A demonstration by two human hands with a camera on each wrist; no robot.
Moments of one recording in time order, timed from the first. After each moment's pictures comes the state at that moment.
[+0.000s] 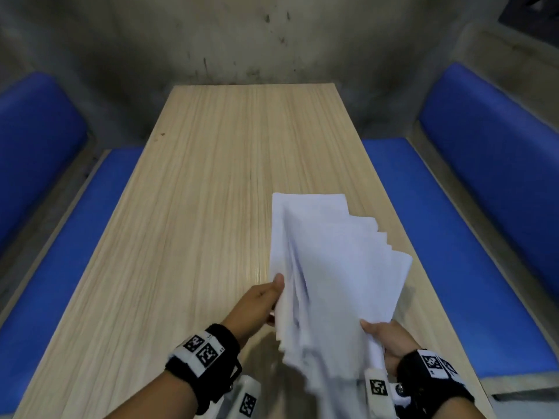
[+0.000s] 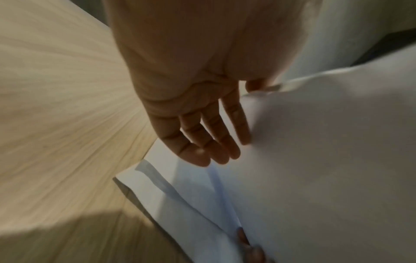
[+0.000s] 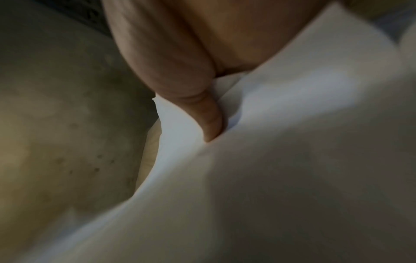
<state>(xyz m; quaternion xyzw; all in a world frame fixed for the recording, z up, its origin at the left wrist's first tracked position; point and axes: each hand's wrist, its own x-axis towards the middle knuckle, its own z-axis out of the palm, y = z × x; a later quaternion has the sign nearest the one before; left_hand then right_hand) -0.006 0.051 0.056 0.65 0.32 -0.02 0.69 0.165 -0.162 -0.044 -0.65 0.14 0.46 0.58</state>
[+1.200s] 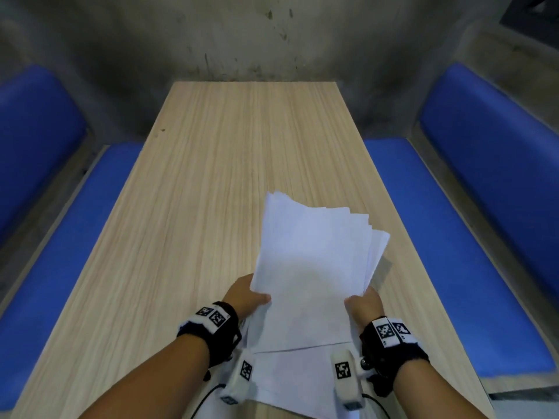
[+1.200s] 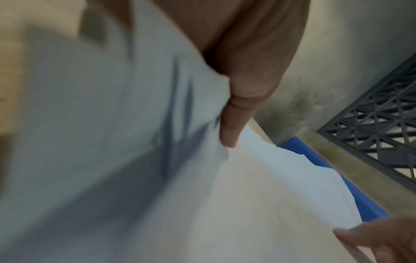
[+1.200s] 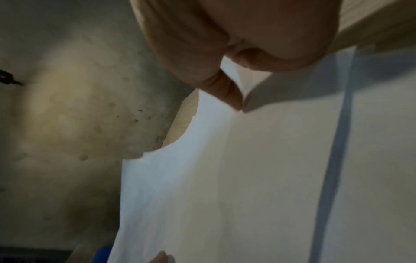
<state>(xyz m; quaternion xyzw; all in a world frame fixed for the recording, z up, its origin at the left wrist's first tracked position) -0.003 0.094 0.007 0.69 0.43 -0.04 0.58 0.156 -0.089 -0.010 -0.82 0.04 0.29 0.50</state>
